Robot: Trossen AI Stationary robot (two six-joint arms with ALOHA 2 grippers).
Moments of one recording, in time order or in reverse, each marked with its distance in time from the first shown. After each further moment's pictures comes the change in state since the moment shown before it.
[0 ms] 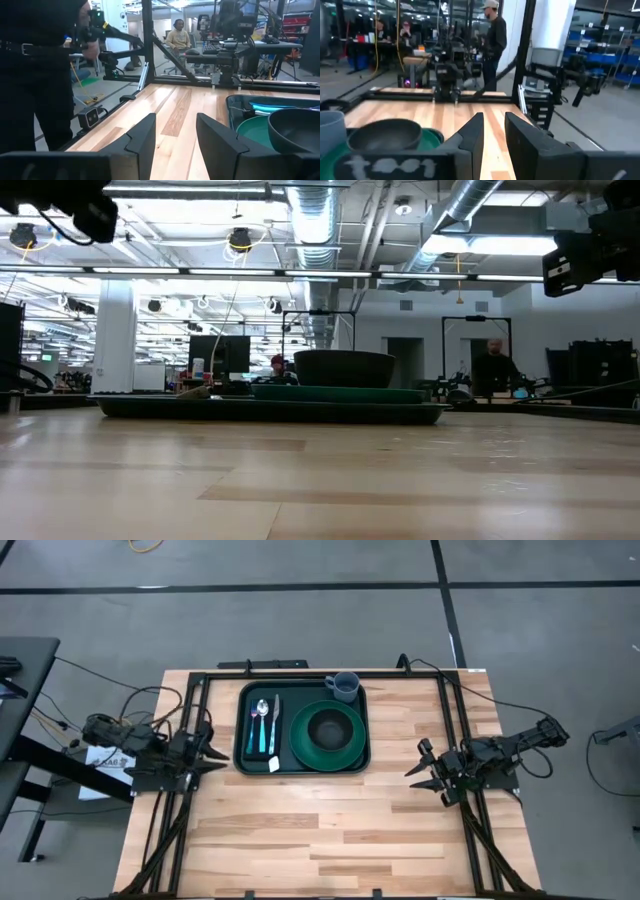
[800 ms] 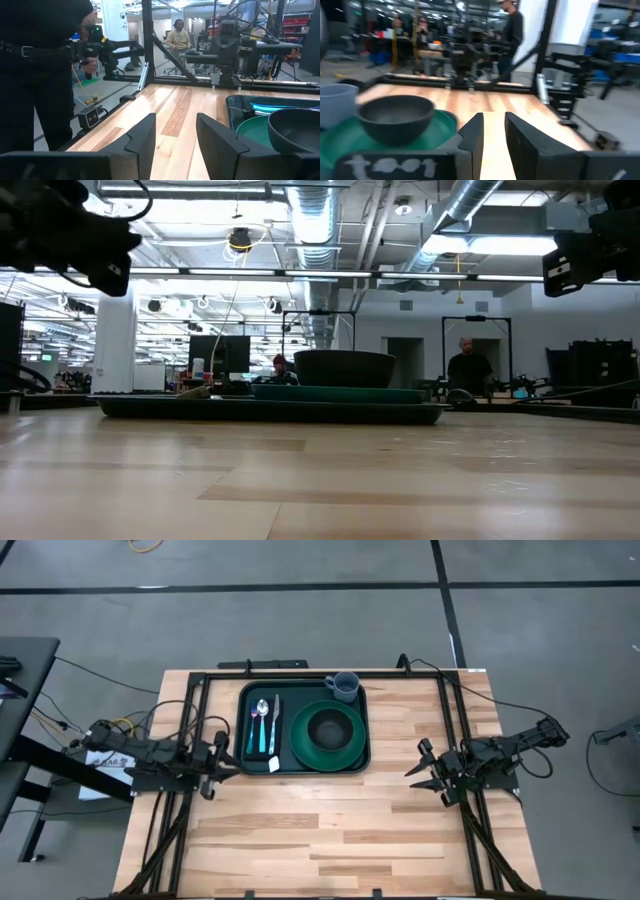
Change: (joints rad) left arm 0.080 -0.013 -0.296 0.285 0.001 -0.010; right arm 0.000 -0.001 0.000 0.001 0.000 0.000
